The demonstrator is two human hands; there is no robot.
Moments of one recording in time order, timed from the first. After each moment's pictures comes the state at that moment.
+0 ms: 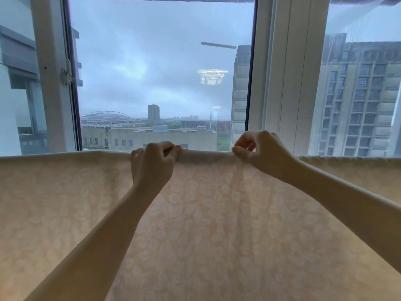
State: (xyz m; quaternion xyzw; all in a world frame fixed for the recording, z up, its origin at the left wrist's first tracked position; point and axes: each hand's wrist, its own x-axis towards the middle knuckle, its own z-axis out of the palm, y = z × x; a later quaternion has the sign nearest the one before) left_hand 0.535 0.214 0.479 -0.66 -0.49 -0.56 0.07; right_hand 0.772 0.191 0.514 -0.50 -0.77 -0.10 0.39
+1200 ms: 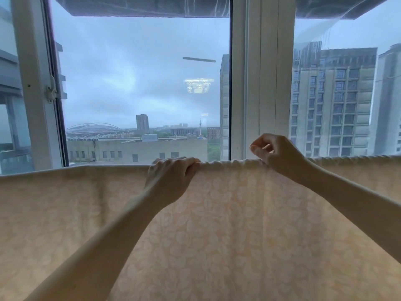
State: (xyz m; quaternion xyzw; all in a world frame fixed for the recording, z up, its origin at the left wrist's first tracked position) left_hand 0.575 0.201 0.480 -0.79 -0.44 -0.39 0.17; right_hand 0.836 0.162 0.517 -0.54 -0.71 -0.07 0.45
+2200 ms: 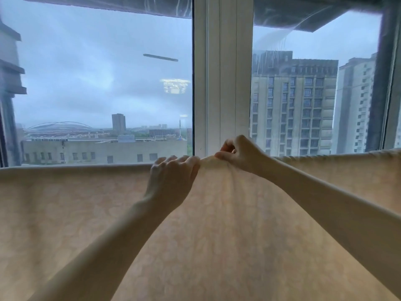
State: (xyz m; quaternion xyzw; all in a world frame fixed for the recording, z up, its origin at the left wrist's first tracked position) left_hand 0.691 0.192 0.471 -0.79 -0.39 -0.40 0.25; right_hand 0.892 0.170 0.523 -0.55 -0.74 -0.12 0.36
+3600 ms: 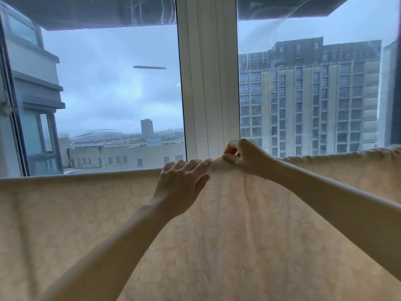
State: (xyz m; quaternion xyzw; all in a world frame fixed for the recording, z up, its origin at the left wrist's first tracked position) left_hand 0.793 0.177 0.467 -0.81 -0.39 -0.33 0.30; right_hand 1.002 0.167 0.521 -0.49 -0.79 -0.13 0.35
